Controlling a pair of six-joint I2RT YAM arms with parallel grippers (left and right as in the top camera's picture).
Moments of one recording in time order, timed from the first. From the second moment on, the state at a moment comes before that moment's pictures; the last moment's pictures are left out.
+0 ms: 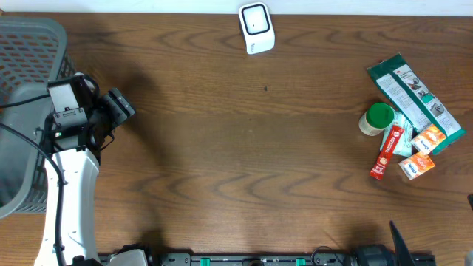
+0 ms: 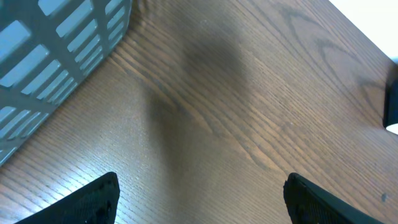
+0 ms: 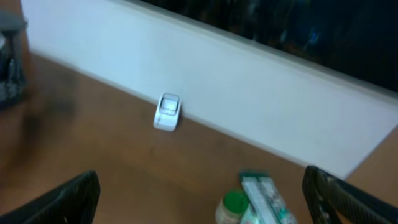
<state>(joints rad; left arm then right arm) 0.25 1.32 1.02 -0.58 0.10 -0.43 0.11 0.45 1.55 -1.22 -0.15 -0.27</state>
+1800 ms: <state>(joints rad) 0.25 1.32 1.02 -0.58 0.10 -0.43 0.02 0.01 0.01 -0.06 -0.10 -0.04</state>
